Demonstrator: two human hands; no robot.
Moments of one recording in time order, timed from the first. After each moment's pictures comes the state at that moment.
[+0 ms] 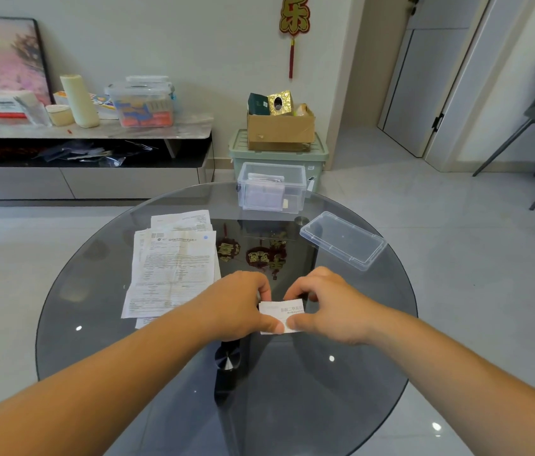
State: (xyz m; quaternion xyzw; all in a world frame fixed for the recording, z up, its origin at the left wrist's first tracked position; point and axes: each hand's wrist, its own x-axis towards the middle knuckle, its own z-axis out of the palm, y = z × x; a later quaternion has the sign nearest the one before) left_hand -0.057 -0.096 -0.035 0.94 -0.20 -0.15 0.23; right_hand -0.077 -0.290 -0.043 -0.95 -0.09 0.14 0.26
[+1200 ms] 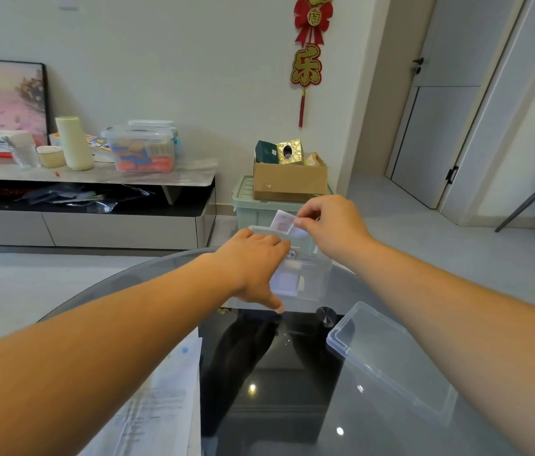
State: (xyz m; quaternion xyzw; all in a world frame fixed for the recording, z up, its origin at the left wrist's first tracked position) left_hand 0.199 -0.124 -0.006 0.94 -0.33 0.04 -0.12; right_hand 0.209 -0.294 0.018 -0.93 -0.07 -0.19 0.30
